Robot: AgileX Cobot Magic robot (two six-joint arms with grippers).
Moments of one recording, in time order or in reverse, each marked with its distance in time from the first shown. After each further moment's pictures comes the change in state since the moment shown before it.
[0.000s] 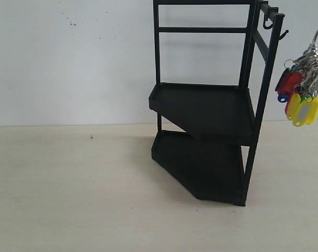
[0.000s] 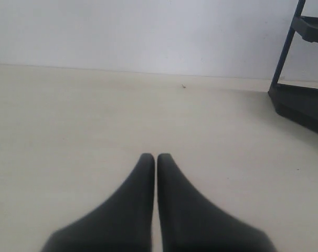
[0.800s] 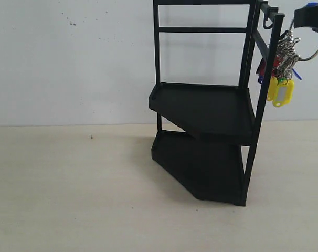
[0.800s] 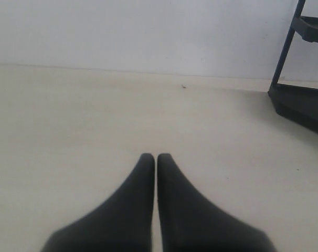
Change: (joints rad) left arm 0.000 0.000 0.000 0.000 0.000 0.000; right arm 0.000 0.133 -0.004 -0.010 -0.241 0.004
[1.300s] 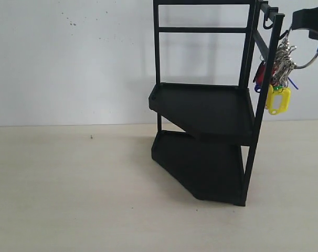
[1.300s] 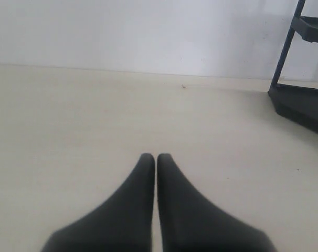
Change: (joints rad) left arm 0.000 0.000 0.000 0.000 0.000 0.000; right arm 0.000 0.000 0.000 0.111 0.044 -0.054
